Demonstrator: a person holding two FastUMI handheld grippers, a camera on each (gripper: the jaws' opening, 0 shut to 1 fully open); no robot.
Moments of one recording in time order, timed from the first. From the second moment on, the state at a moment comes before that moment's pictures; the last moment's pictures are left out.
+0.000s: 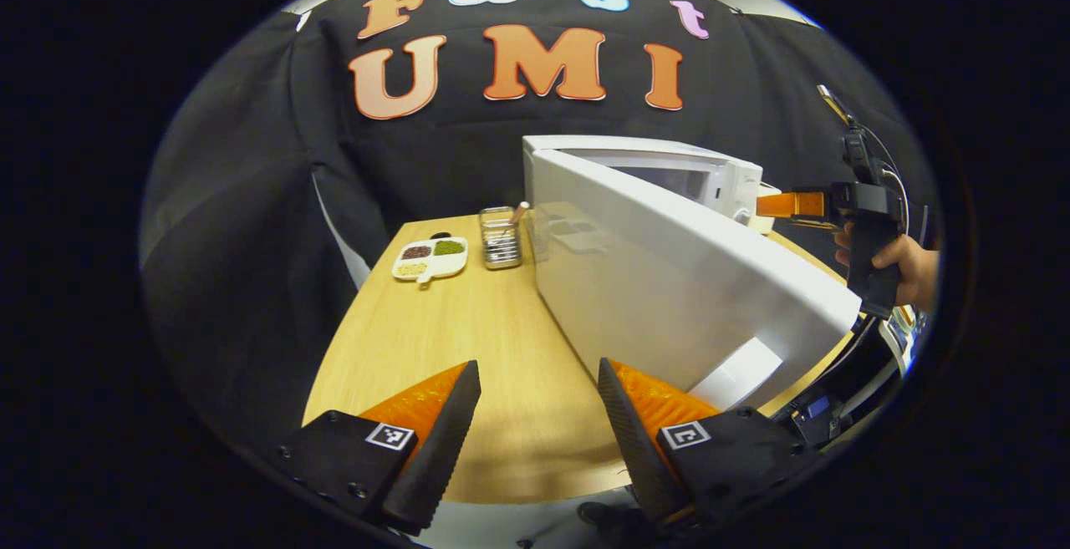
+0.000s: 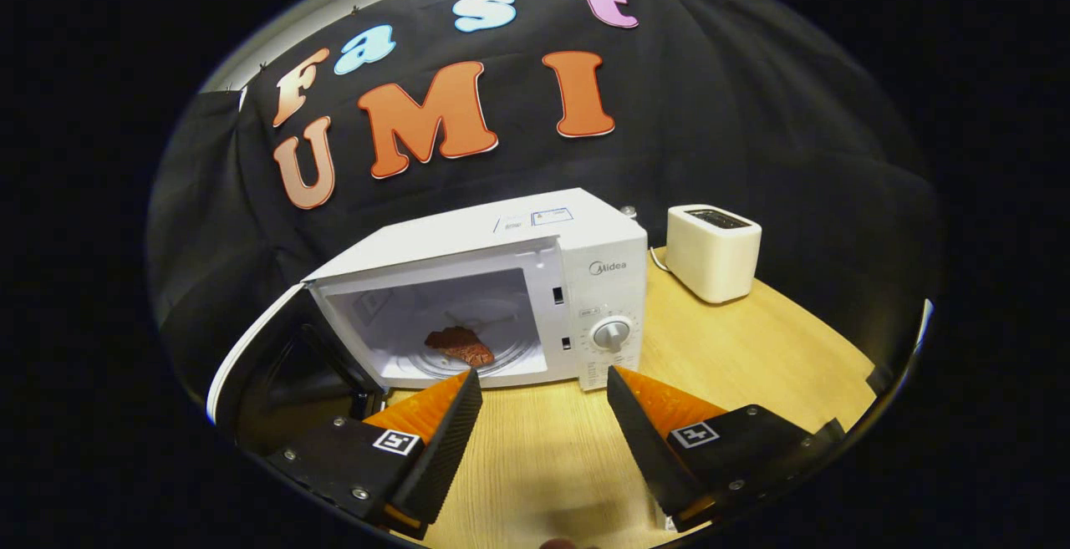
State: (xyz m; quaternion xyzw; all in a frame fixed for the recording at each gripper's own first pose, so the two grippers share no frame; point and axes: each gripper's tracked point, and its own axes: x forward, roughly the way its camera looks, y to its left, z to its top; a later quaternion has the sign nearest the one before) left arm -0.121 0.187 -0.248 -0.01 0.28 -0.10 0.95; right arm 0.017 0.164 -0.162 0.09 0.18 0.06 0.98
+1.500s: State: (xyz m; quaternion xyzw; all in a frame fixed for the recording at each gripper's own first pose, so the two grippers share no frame) left arm 0.029 -0.079 -0.223 0.06 0.25 -0.18 0.95; right arm -0.015 -0.044 -0.090 0.06 0.09 0.02 0.99
